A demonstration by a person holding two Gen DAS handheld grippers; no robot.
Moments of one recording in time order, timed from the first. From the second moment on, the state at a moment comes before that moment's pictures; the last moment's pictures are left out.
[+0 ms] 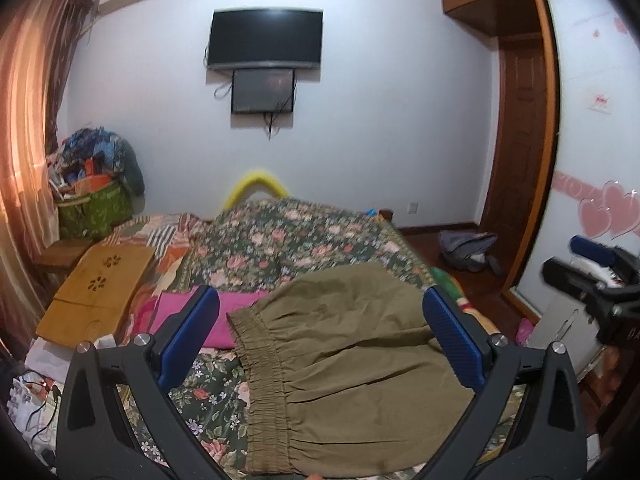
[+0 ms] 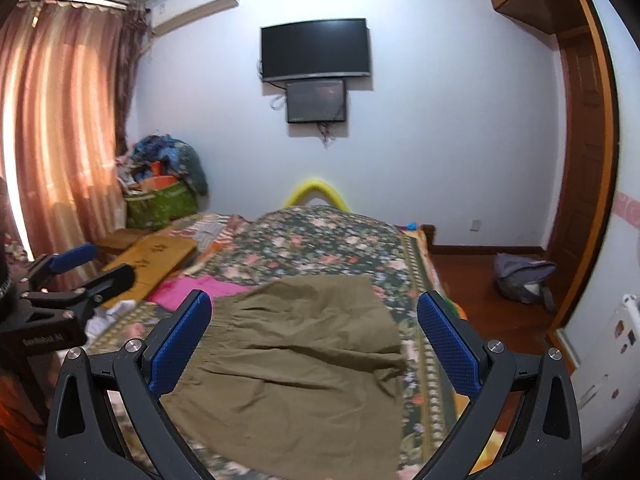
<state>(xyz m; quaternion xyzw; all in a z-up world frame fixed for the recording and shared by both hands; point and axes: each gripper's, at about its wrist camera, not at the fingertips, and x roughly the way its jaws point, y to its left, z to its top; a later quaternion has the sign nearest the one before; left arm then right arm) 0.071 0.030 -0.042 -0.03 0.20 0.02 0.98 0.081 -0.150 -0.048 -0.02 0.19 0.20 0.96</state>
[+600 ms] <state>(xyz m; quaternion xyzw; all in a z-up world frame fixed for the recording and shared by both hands) 0.221 0.135 -0.121 -0.06 0.30 0.08 0.95 0.215 -0.190 -0.102 -0.03 0.30 0.15 0.94</state>
